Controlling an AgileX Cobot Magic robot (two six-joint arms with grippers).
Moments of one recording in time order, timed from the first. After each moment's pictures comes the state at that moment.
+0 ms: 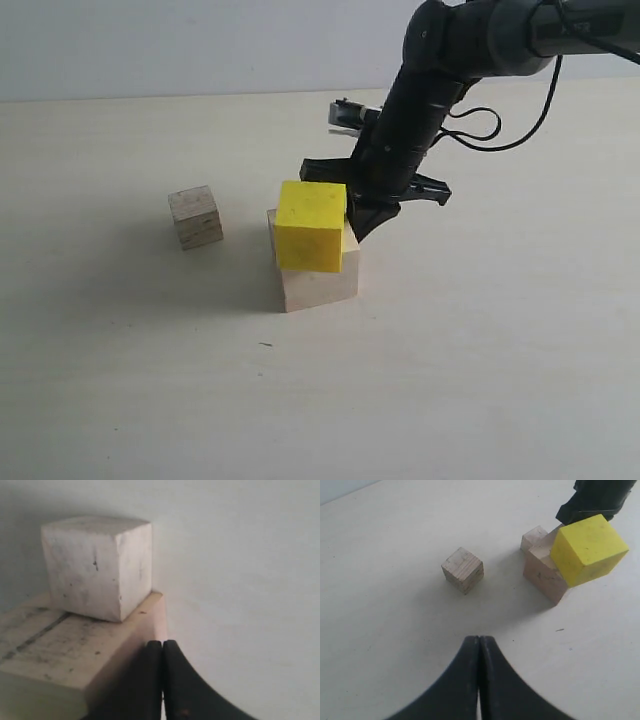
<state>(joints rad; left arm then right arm) -0.52 0.91 -0.87 0.05 0.84 0.01 0.41 2.25 -1.66 0.43 1.07 0.04</state>
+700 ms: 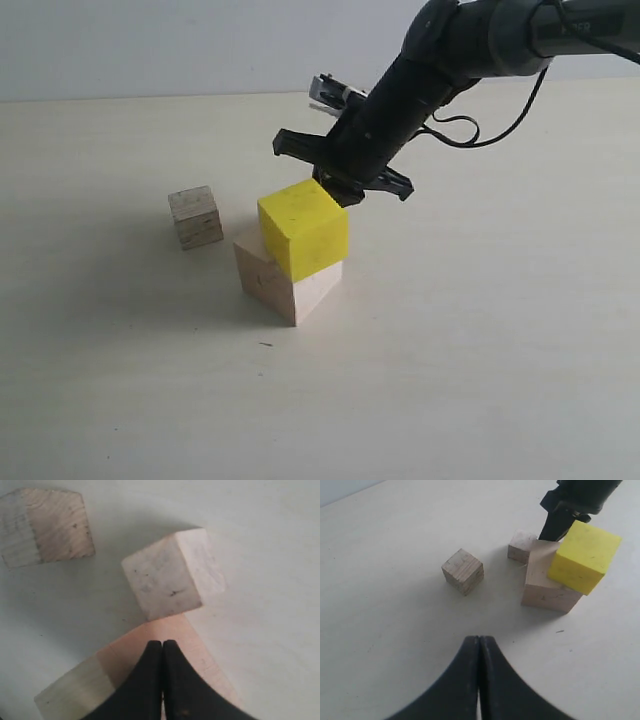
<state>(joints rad) -0.52 0.91 -0.87 0.05 0.83 0.01 0.41 2.25 -1.66 0.70 1.00 -0.13</state>
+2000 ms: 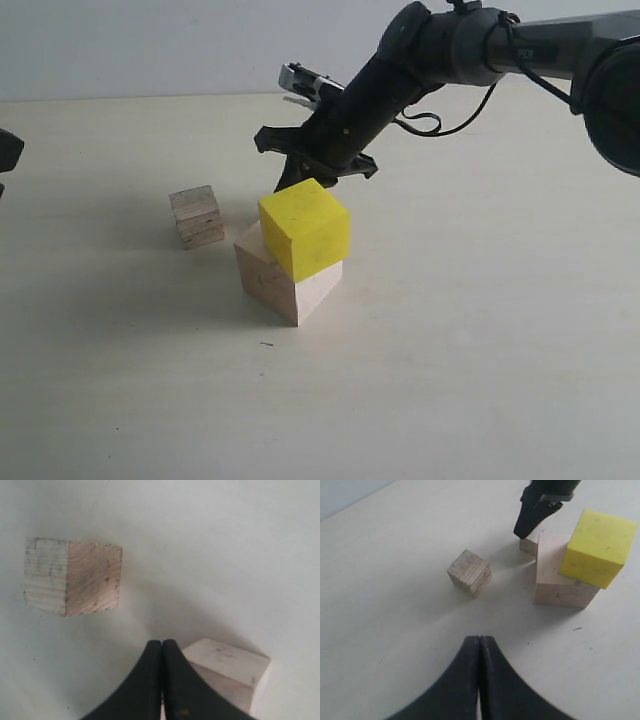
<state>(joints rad) -0.52 0.95 -0.85 0.08 0.76 0.08 0.41 2.42 -1.89 0.73 1.01 -0.33</state>
